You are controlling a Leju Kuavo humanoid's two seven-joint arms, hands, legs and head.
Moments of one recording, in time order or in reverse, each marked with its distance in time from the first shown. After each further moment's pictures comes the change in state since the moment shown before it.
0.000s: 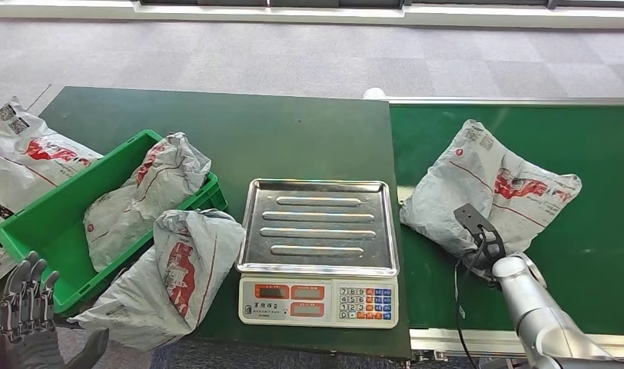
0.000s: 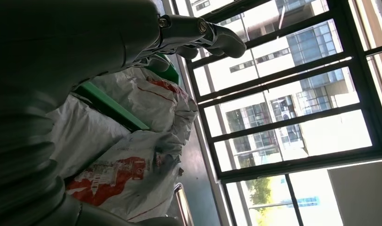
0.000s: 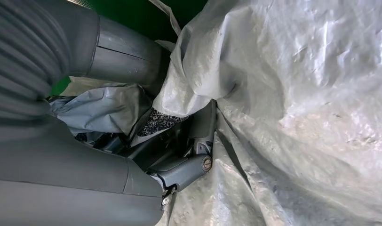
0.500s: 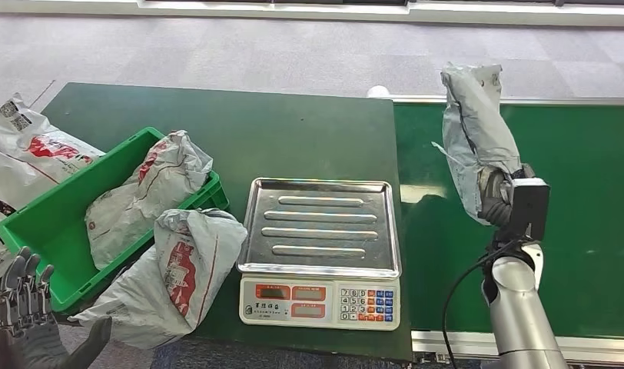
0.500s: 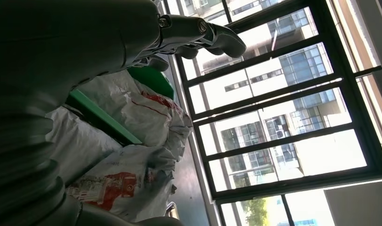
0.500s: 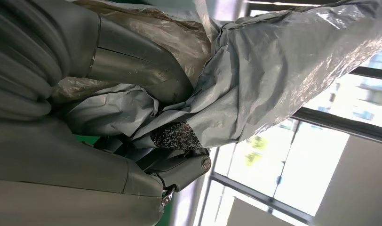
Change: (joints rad) left arm -0.050 -0.043 -0.009 0.040 -0.049 0.063 -0.055; right arm 0.305 0.120 -0.047 -0.860 -0.382 -0.488 -0.618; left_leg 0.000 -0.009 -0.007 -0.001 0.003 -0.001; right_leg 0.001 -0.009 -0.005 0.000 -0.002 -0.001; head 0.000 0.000
